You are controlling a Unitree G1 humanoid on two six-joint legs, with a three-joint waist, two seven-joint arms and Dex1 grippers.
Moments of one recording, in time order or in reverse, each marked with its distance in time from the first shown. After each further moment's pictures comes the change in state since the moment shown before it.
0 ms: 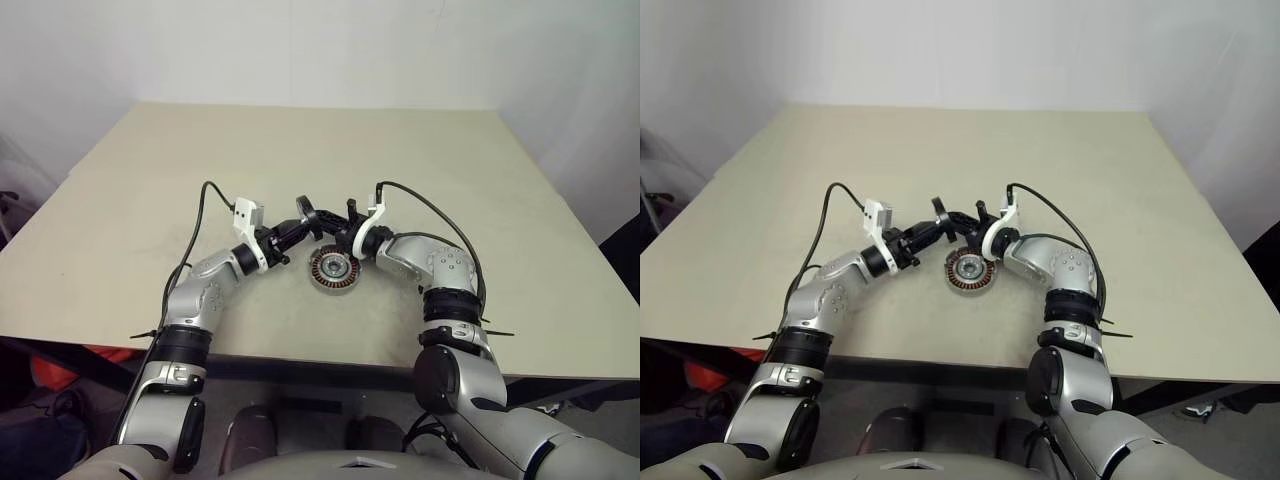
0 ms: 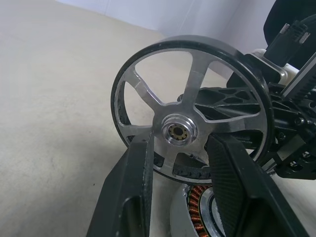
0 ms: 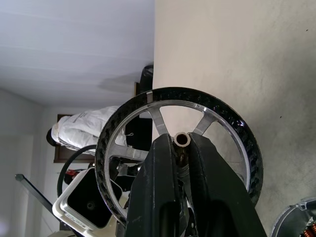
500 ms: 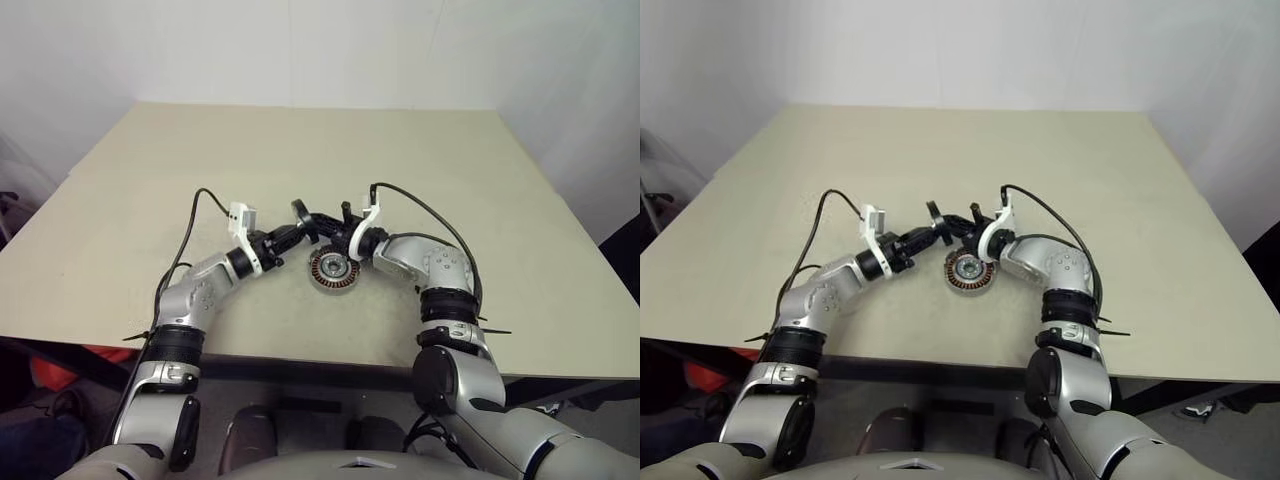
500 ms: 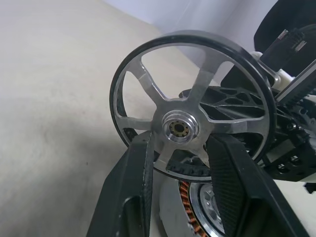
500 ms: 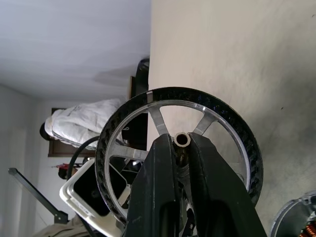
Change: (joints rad) left arm 0.000 0.030 0.039 0.036 -0.101 0.111 -0.042; right arm 0.000 0.008 0.027 0.000 -0.019 -0.002 0.003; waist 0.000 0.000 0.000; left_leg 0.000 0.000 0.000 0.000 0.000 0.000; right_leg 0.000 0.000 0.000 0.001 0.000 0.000
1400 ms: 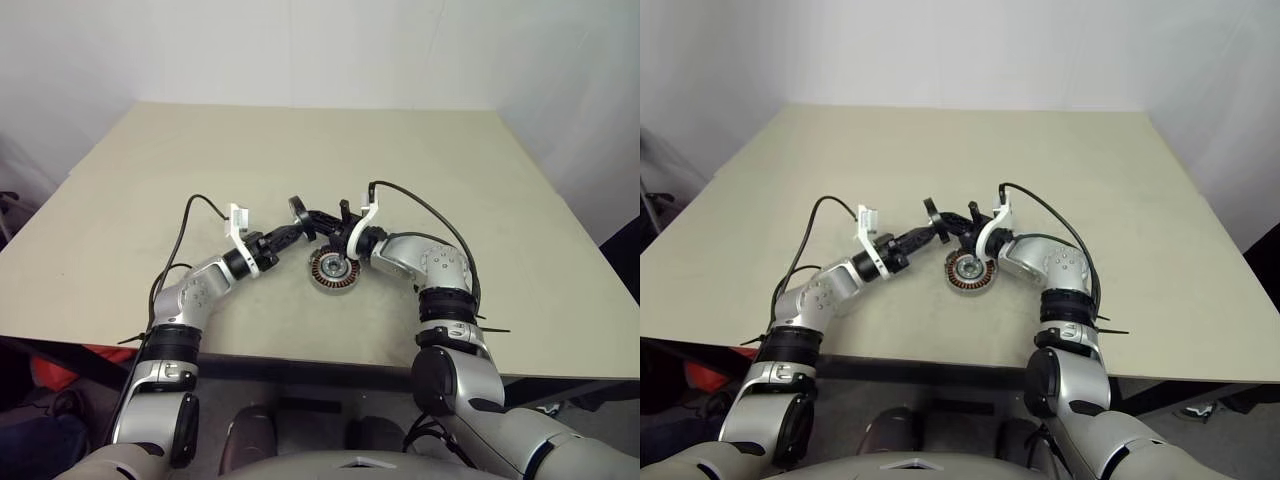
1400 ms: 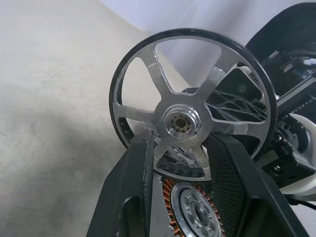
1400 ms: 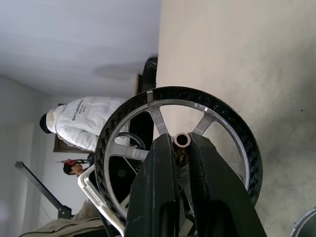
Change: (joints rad) left arm -0.006 -0.006 0.050 0.019 -0.100 0.074 -0.017; right arm 0.000 0.001 0.013 -0.009 0.000 -0.003 0.044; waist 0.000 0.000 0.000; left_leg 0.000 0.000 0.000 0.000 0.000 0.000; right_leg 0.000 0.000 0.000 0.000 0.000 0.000
